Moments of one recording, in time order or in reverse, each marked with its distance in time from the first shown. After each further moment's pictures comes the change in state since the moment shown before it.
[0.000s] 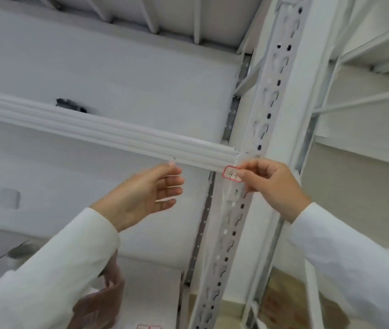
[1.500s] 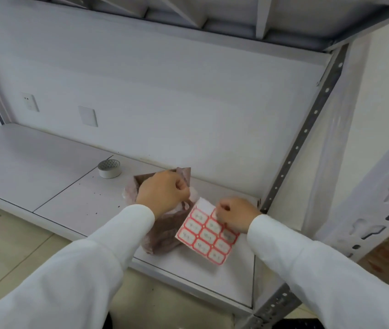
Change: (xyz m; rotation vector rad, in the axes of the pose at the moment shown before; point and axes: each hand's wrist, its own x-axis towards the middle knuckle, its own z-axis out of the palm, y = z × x) left_hand 0.026 -0.180 -0.157 1.303 0.377 -0.289; right_hand -0.038 0.240 0.256 -0.500 -0.822 0.429
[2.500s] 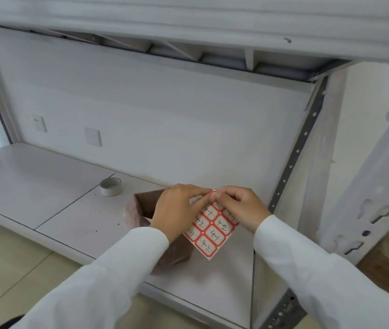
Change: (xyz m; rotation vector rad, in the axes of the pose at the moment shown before) left_hand -0.021 0.036 0.001 -0.183 0.100 0.265; right_hand -0.044 -0.035 -0.051 0.664 0.202 -0.207
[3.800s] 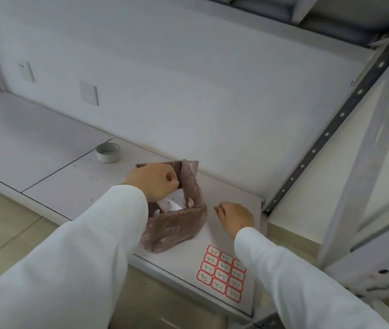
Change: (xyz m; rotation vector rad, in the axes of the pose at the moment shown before) left_hand 0.034 -0.100 -0.018 0.293 -0.352 -0.284; right_hand 0.072 0.140 0.057 -0.964 -0.036 0.223
